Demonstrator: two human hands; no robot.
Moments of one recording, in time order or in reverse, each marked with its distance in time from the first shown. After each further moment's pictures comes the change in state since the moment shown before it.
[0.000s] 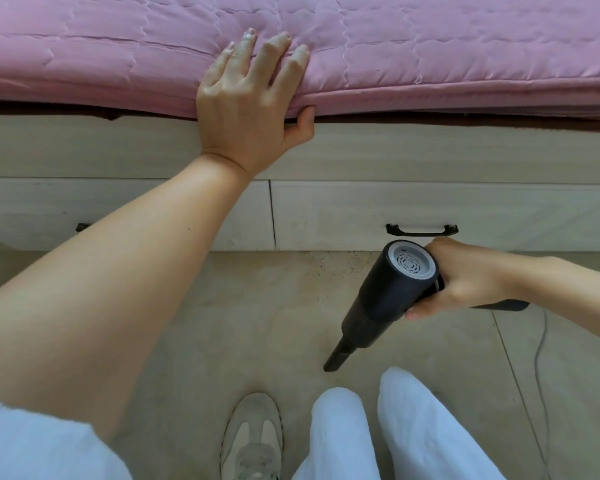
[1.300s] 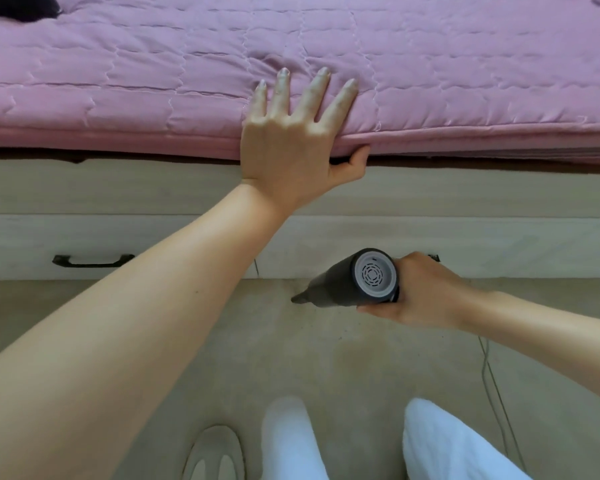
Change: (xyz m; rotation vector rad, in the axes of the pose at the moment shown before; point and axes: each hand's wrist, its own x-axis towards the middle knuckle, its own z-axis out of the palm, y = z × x) left_hand 0.042 0.074 0.005 -0.083 -0.138 -0.067; right_hand 0.020 0.017 0.001 -0.228 0.370 0.044
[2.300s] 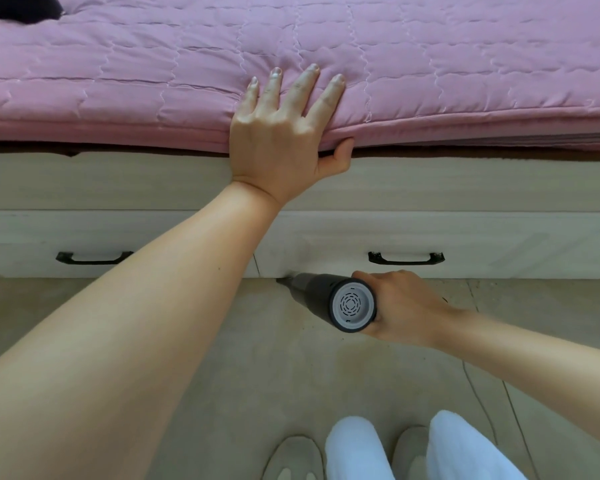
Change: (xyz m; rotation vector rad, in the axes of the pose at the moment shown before) left_hand -0.008 -0.005 0.012 0.077 0.105 0.029; right_hand 0.002 0.008 0.044 -0.074 0.074 -0.185
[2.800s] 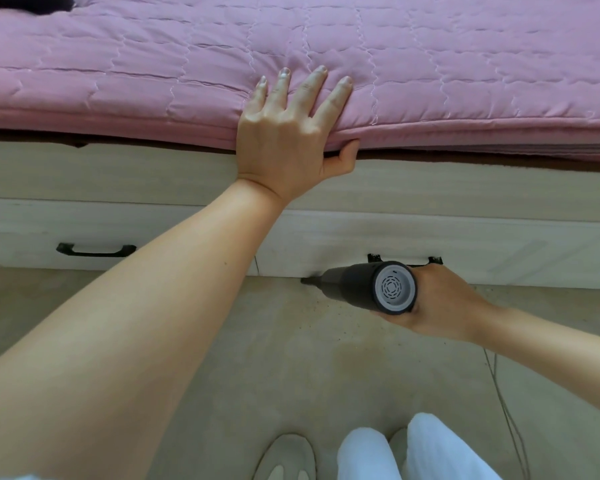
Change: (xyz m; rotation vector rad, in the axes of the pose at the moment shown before) left_hand -0.002 0.001 -0.001 -0.018 0.009 -0.007; right_hand -0.019 0.031 -0.019 0.057 0.026 0.137
